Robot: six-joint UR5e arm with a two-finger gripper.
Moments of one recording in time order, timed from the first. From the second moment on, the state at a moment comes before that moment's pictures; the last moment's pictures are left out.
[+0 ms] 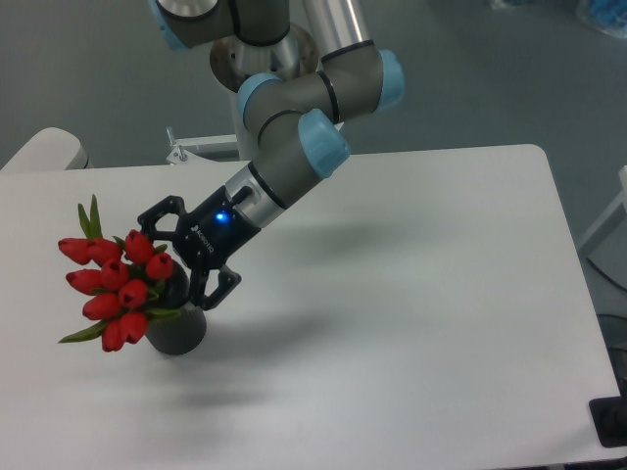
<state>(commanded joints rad) 2.44 -1.81 -1.98 -0.67 0.48 1.06</state>
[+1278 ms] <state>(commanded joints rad) 2.94 -1.77 -1.80 -0.68 0.63 1.22</state>
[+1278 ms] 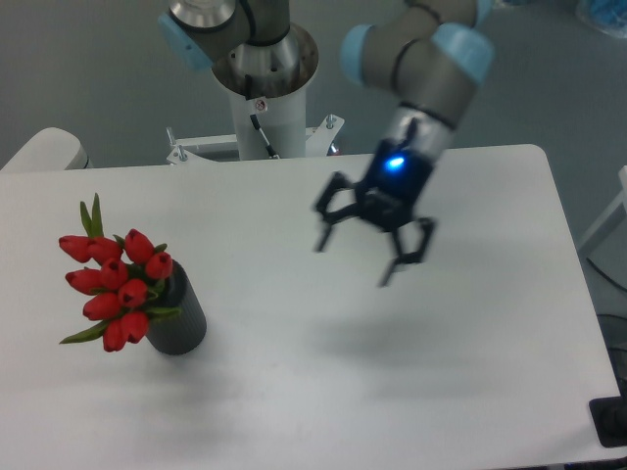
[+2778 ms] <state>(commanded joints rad) 2.81 -2.01 -1.15 -1.27 1.48 1.88</state>
